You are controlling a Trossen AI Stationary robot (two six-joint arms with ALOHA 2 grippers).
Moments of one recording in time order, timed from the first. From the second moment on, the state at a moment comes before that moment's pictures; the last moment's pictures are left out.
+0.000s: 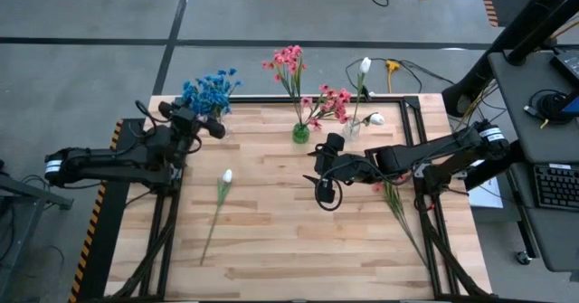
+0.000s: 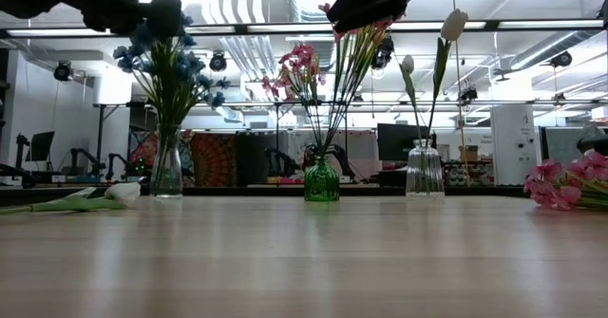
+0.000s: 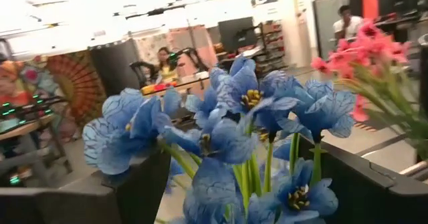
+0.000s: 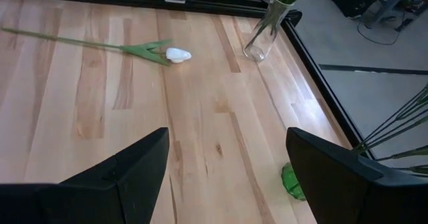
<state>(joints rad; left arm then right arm) 0.13 0.66 0.42 0.48 -1.09 0.40 0.18 1.46 1.17 -0.32 0.45 0.03</state>
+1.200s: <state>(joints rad) 0.12 0.82 1.00 -0.84 -1.03 -0.46 0.18 1.46 1.17 -0.33 0.45 0.03</state>
